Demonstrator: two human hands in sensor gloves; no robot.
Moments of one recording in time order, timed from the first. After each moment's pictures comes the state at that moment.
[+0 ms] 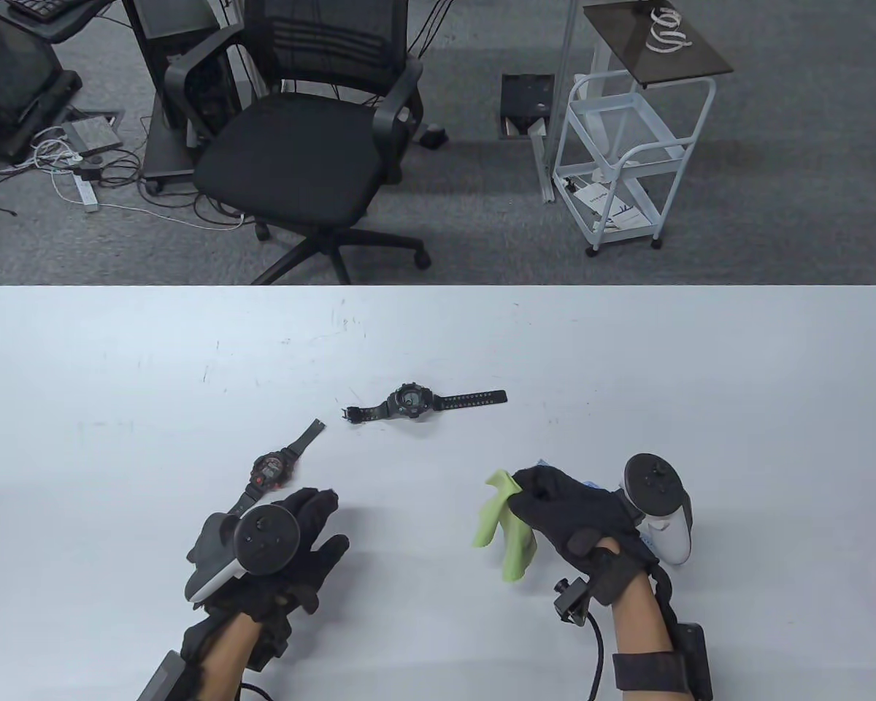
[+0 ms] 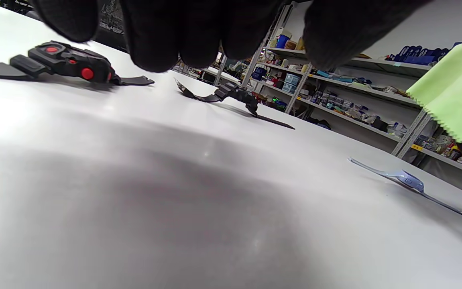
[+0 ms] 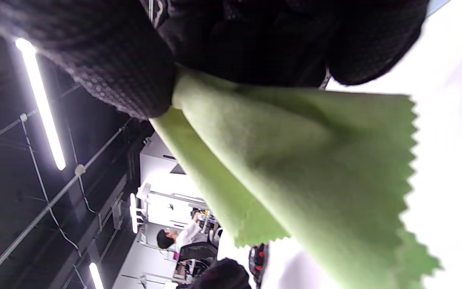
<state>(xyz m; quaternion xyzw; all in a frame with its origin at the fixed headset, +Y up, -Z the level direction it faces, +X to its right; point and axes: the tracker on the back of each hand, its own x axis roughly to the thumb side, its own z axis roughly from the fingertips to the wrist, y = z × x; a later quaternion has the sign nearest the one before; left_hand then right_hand) -0.231 -0.729 -0.271 -0.08 -0.15 0.18 0.97 0.180 -0.726 -0.307 0.13 0.13 0.77 0.61</state>
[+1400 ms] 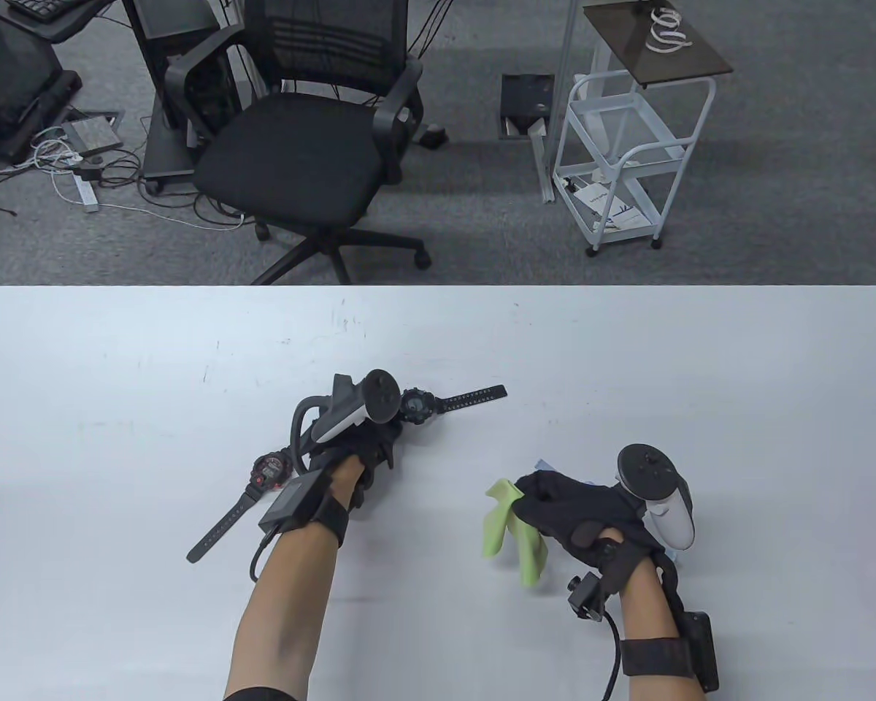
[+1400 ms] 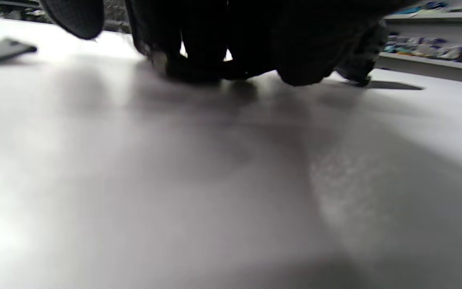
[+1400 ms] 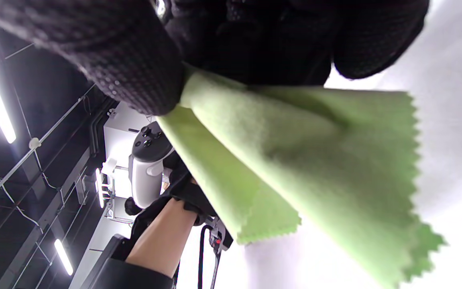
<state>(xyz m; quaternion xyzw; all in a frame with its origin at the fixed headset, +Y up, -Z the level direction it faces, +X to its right) -0.141 -0.757 -0.456 -0.10 -0.11 0.06 0.99 0.188 -0.742 -0.322 0.12 0.21 0.79 0.57</state>
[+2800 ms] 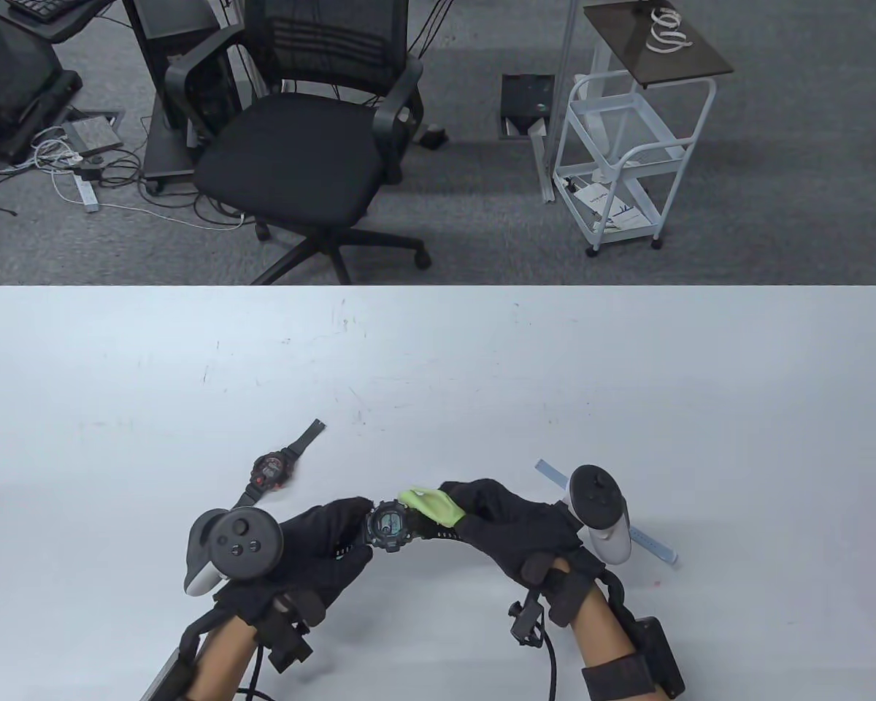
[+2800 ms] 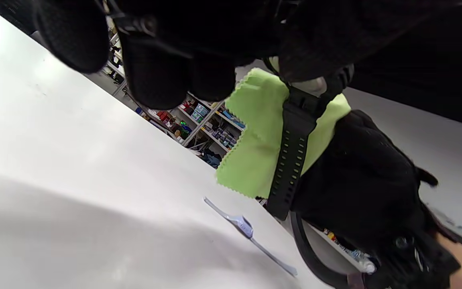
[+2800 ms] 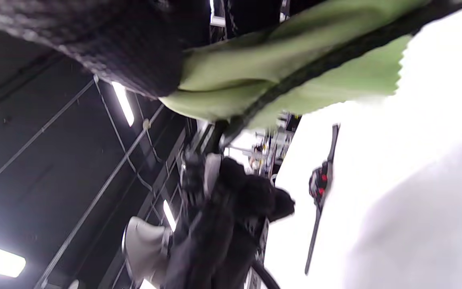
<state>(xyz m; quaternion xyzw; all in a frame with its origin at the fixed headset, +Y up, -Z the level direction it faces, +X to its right) -0.216 -0.706 -0.266 -0.04 -0.30 0.38 0.87 0.109 -0.731 -0.297 0.28 0.16 0.72 0.62</state>
